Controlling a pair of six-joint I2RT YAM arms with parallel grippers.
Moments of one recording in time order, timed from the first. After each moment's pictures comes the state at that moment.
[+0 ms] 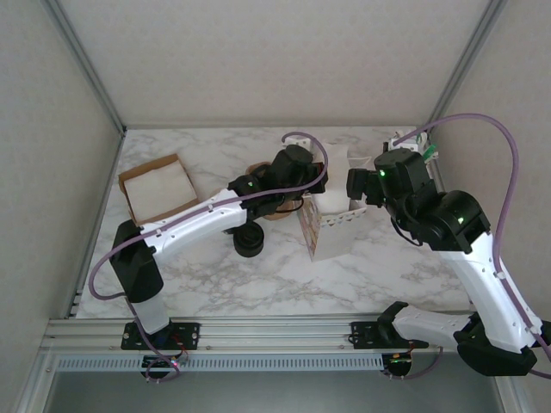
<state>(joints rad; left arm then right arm) -0.91 1.76 1.64 -0.33 -0.17 -0.76 0.70 1.11 1.66 -1.26 0.53 0.48</state>
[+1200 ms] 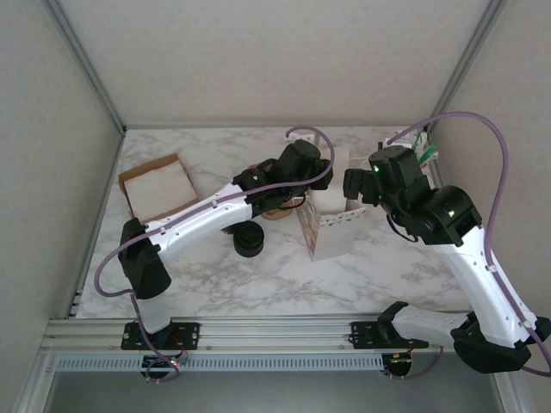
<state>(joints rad) -0.92 1.81 1.77 -0.47 -0.25 -0.72 0.68 1.14 1.64 -1.26 0.49 0.48</state>
